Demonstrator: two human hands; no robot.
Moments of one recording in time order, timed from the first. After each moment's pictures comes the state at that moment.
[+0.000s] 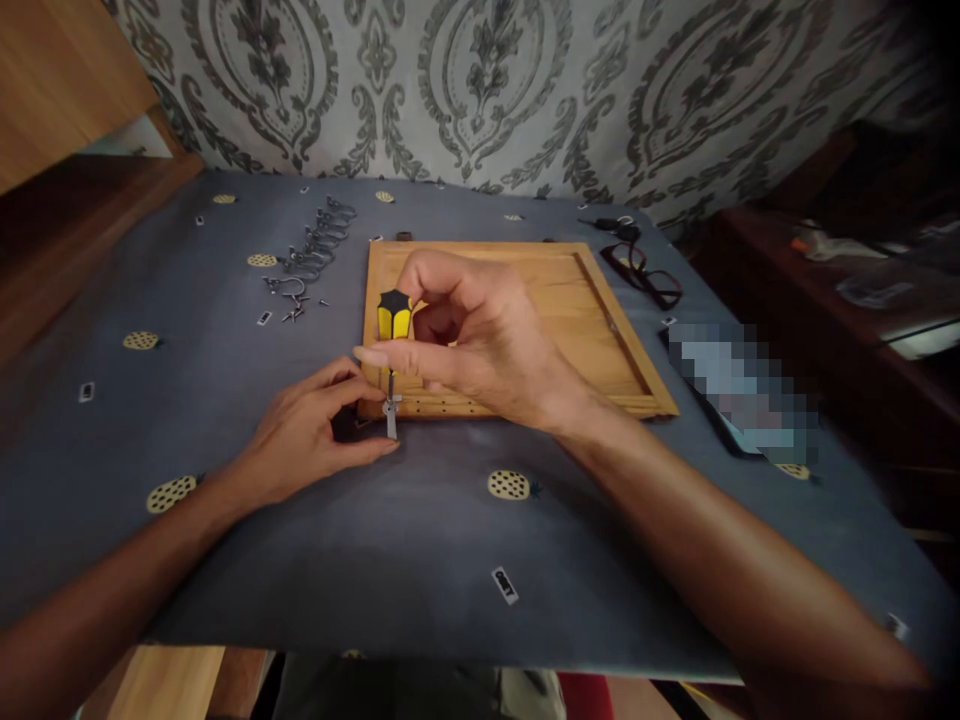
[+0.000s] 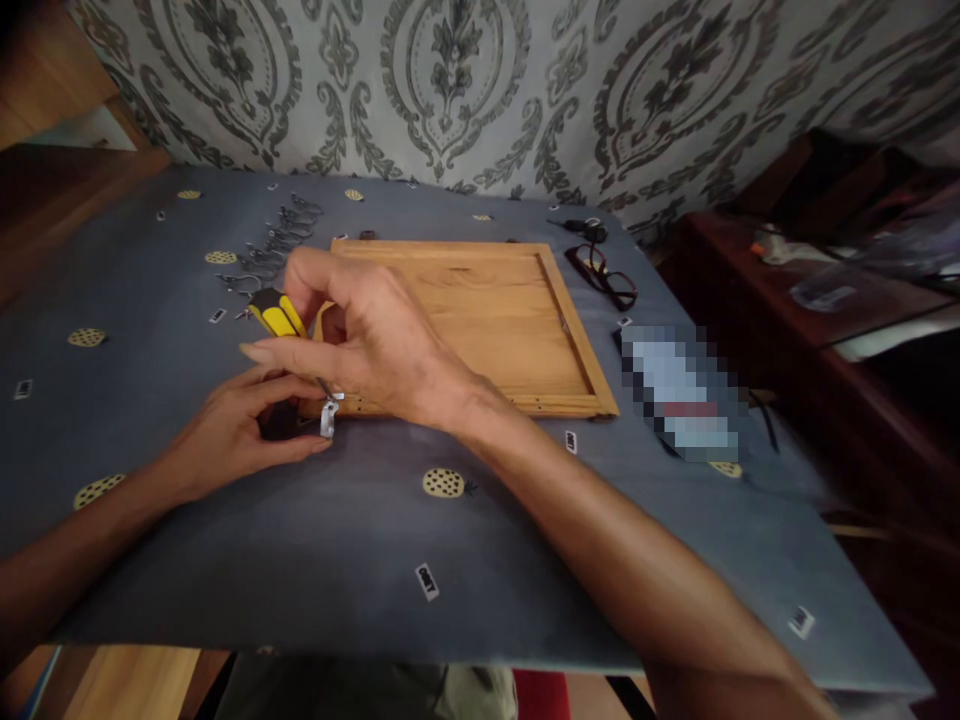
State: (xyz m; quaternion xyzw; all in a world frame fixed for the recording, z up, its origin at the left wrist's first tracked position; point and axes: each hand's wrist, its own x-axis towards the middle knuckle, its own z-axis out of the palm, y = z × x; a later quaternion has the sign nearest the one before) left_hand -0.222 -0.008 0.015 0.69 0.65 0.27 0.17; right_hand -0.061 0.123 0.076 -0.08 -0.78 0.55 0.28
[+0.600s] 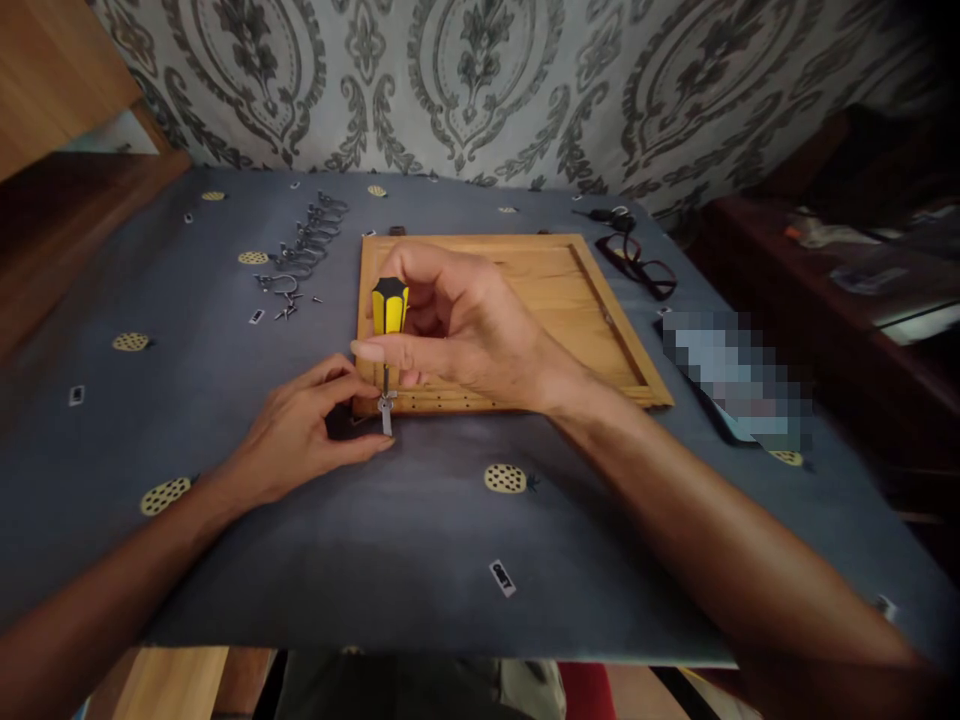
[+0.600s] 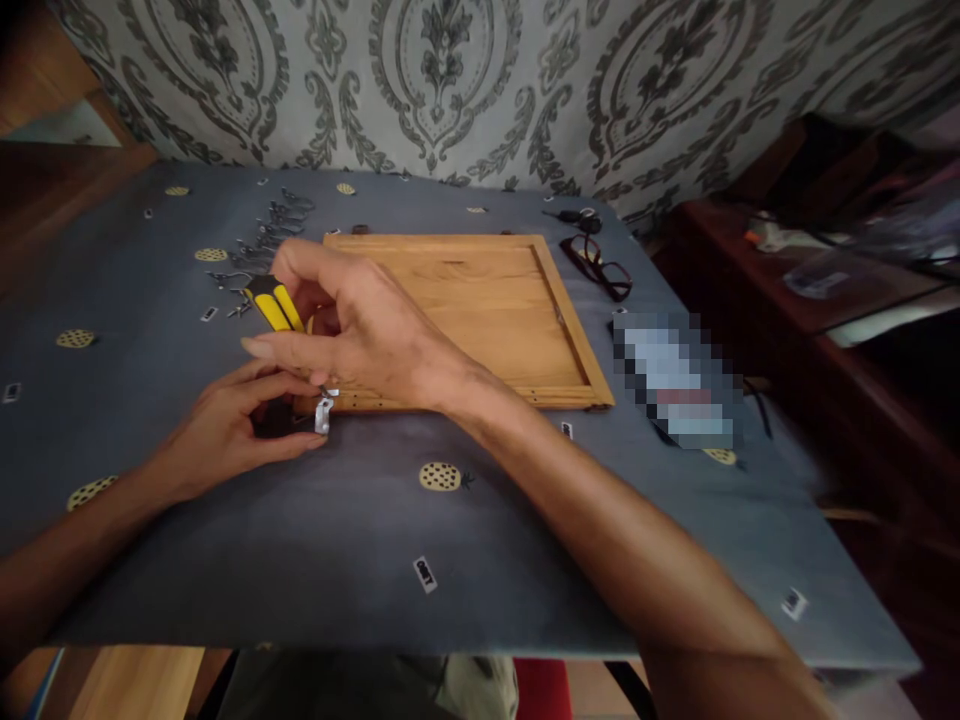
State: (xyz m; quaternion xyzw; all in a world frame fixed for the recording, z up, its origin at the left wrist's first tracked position) left_hand -0.222 -0.008 0.015 0.69 0.66 0.27 0.14; right_hand -0.061 0.130 0.073 -0.03 -0.77 0.59 0.24
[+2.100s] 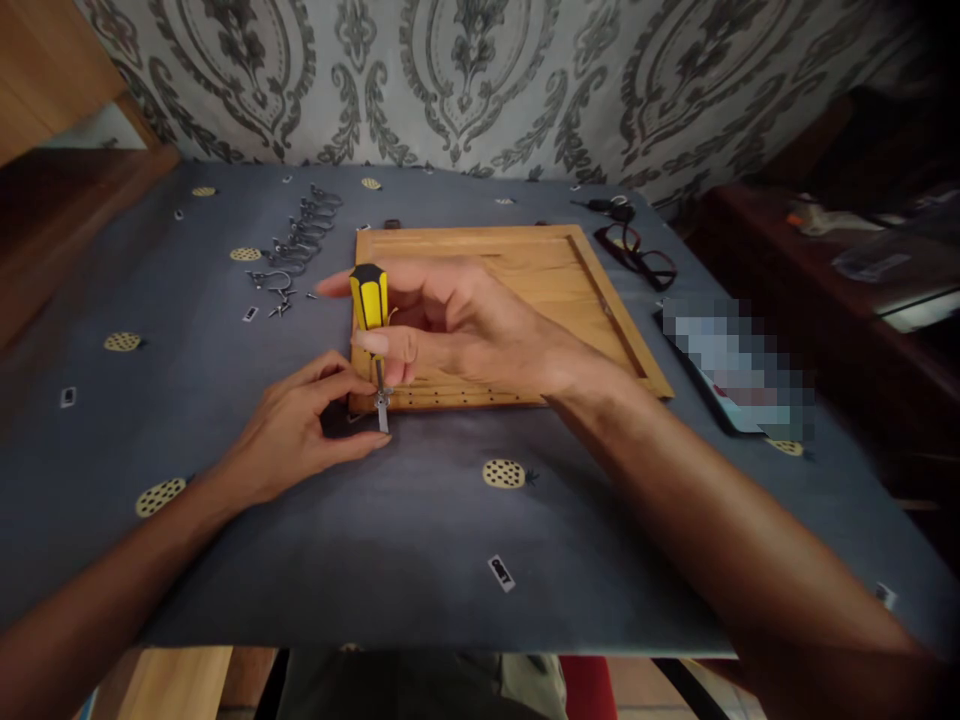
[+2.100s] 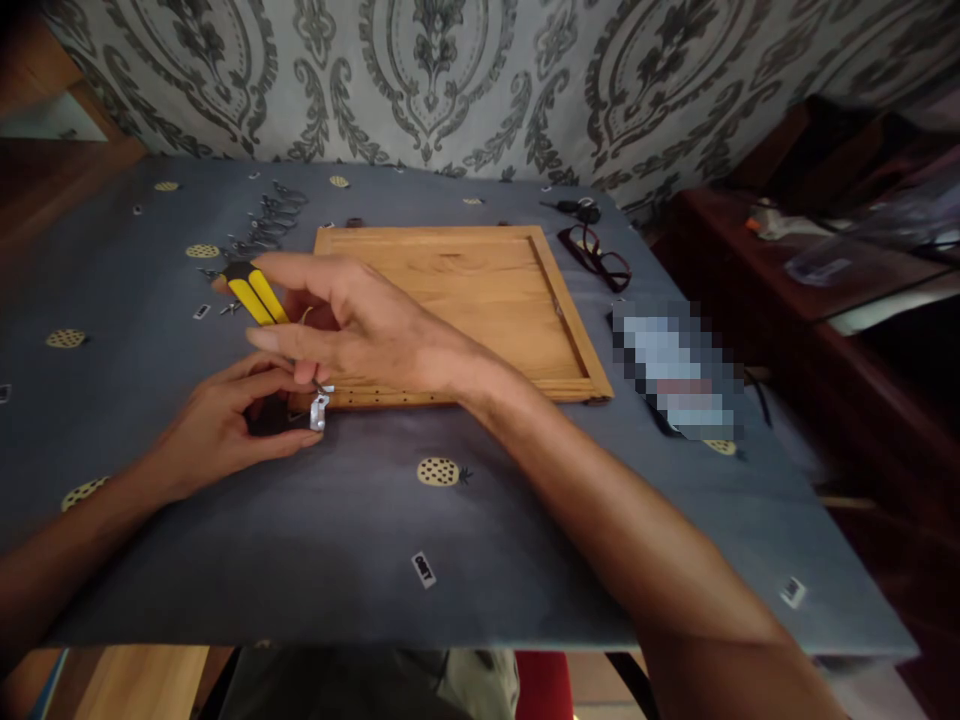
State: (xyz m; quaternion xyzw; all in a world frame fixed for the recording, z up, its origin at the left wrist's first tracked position) left_hand -0.222 -0.007 0.015 0.69 0.65 0.27 0.13; right_hand -0.058 0.135 0.075 0.00 -0.76 0.63 0.17
